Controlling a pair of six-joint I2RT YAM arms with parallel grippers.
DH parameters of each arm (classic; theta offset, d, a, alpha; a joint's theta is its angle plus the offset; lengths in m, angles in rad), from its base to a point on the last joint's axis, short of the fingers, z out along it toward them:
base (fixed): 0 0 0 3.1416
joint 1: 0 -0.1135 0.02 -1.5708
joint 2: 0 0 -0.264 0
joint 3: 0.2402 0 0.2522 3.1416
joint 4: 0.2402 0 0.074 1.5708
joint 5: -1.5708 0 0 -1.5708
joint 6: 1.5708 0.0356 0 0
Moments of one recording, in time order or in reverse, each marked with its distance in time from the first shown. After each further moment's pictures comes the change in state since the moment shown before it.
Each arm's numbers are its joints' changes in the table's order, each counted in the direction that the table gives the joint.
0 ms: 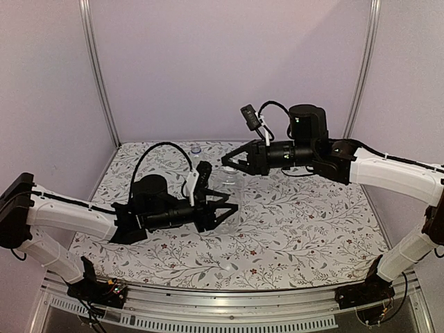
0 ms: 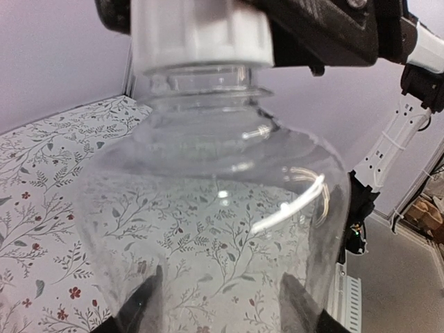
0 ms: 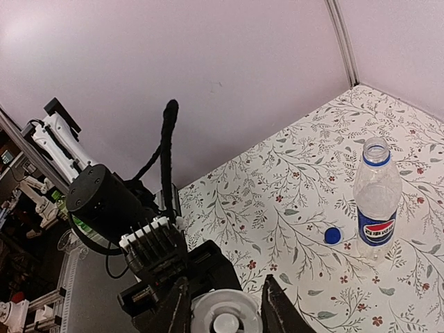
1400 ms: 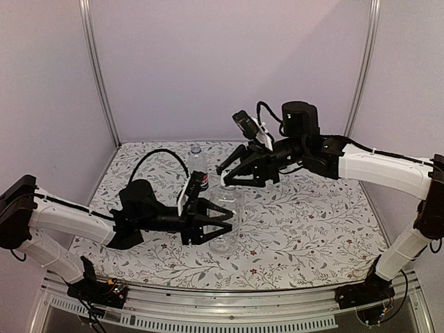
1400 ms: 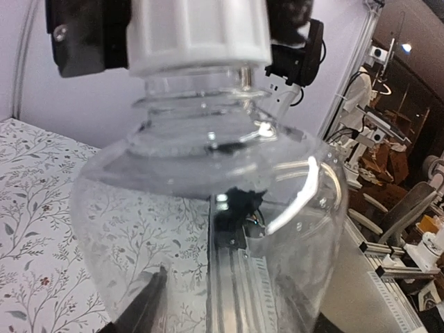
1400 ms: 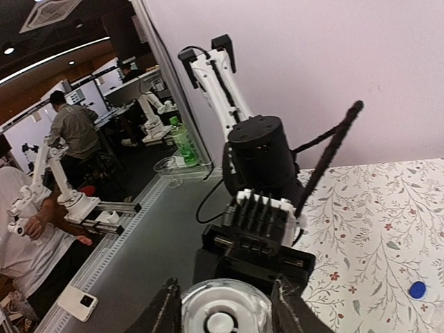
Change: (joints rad) left arm -0.018 -0.011 -0.105 -0.302 -0.467 -0.090; right arm 0.031 -0.095 0.056 -0.086 0.629 -0.206
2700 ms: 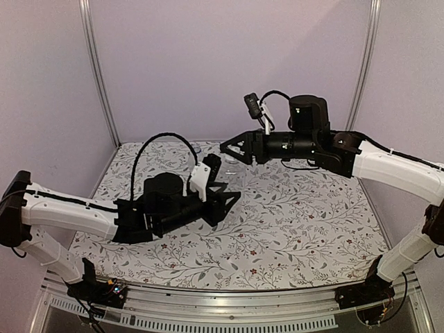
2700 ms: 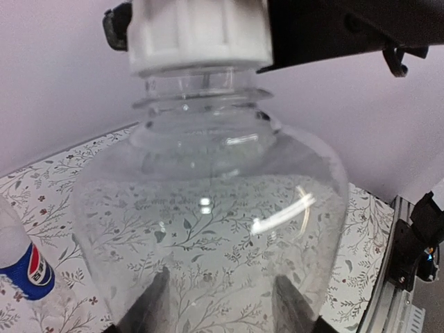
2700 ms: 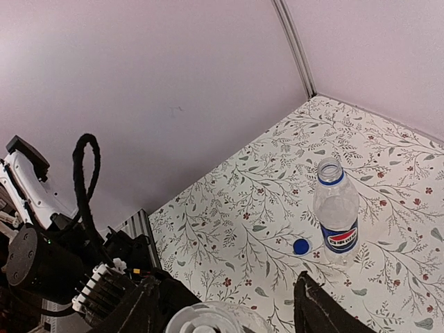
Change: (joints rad) left arm 0.155 0.000 0.265 0.527 0.919 0.191; right arm -0.048 0.095 0.036 0.179 -0.824 0.241
